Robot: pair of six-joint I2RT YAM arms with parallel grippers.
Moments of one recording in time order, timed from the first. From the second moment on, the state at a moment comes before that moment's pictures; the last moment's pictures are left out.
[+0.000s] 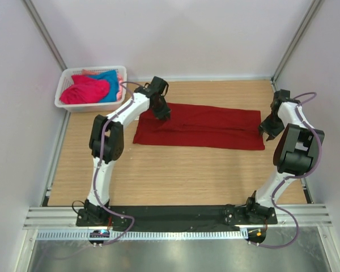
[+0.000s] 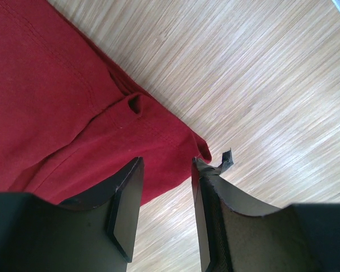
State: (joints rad) left arm -0.48 2.21 1.91 -0.78 0.07 -0.84; right arm -0.30 1.82 1.37 -0.87 0.18 0.56
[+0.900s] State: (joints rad) left arm -0.49 2.03 1.67 -0.82 -0.02 -0.86; right arm -0.27 1.83 1.36 -0.86 0.16 0.56
